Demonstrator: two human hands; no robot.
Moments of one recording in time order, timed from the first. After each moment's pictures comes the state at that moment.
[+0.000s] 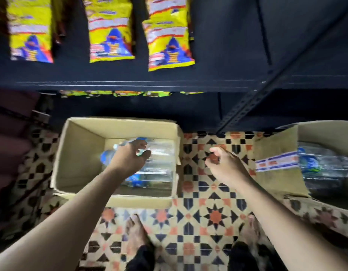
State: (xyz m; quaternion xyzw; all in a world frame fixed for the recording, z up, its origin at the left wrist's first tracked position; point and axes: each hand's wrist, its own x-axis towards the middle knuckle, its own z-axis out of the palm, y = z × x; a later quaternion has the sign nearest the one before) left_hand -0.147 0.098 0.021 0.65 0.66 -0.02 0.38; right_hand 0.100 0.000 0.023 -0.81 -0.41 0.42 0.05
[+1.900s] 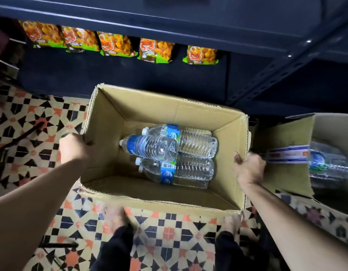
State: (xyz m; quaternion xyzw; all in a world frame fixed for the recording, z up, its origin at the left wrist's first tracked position) left_hand -0.248 0.093 -0.145 0.53 0.83 -0.07 0.17; right_hand 0.166 -0.045 -0.101 -0.93 -0.27 0.20 0.10
